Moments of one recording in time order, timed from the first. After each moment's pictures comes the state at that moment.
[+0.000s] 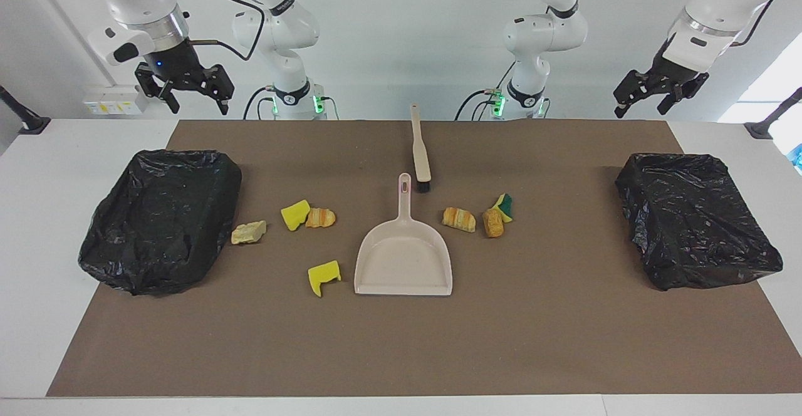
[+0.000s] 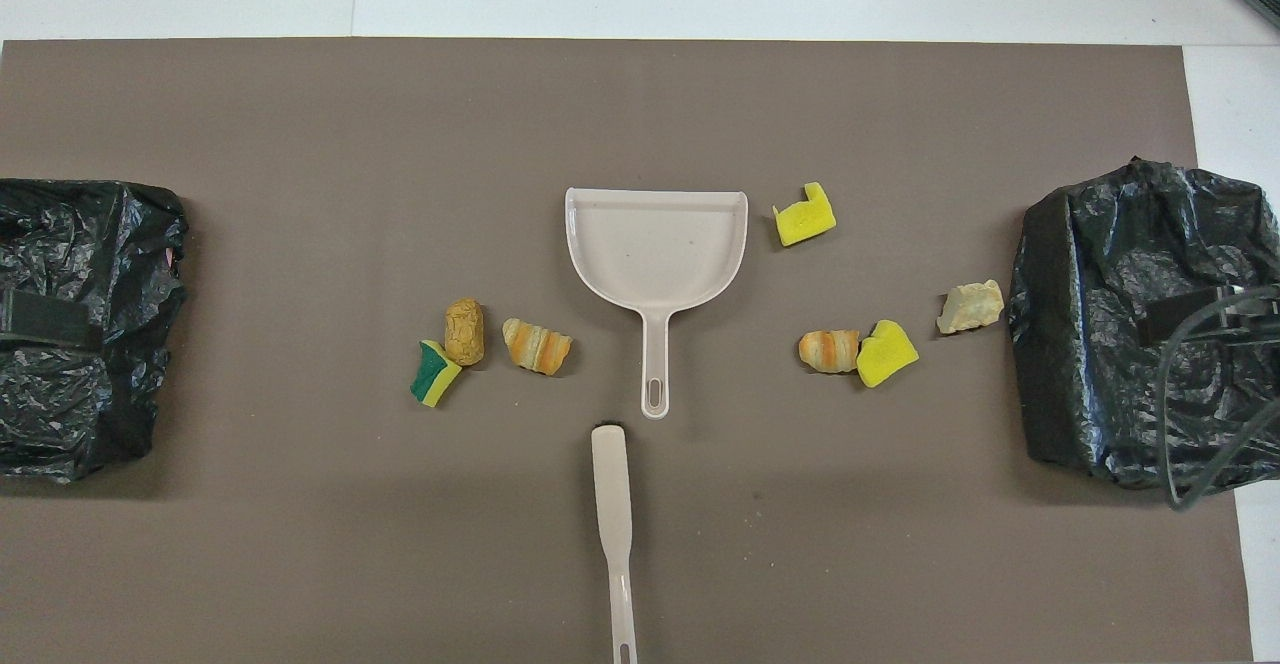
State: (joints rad) left arm 0.06 -0.14 -0.06 -1.68 -0.02 1.50 -0.05; right arm 0.01 -0.10 -0.03 -1.63 -0.04 1.48 -0.01
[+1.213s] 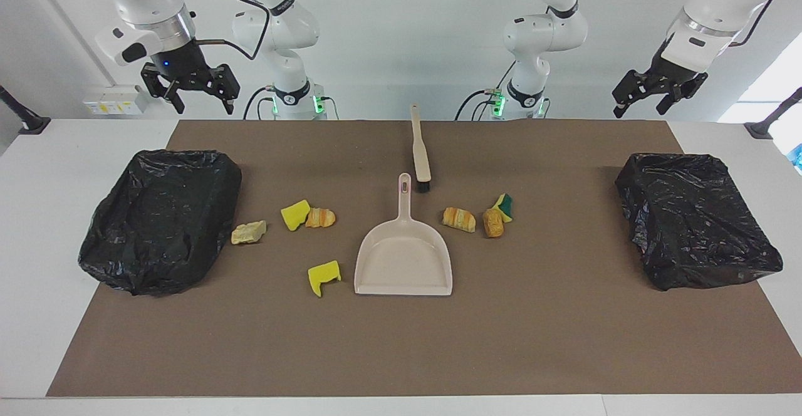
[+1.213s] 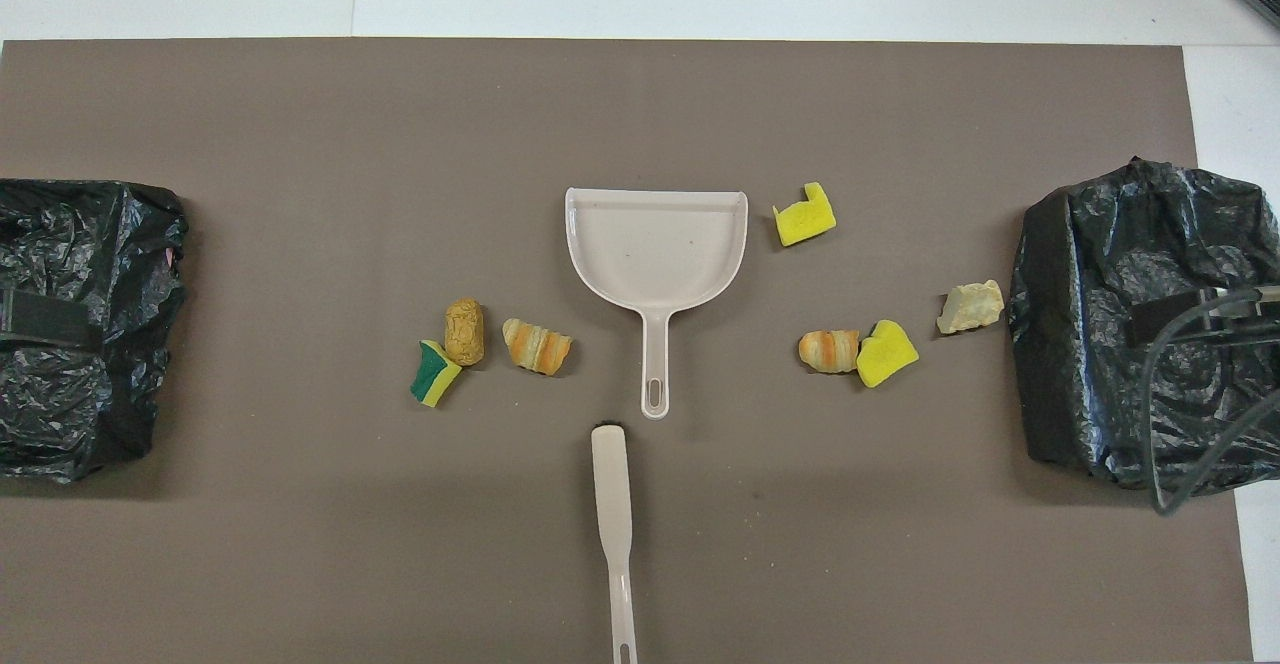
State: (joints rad) left arm 0.05 -0.14 -0.07 -1.68 -0.02 1.50 -0.05; right arm 0.01 -0.10 -0.01 -1.63 -0.04 1.48 -0.01
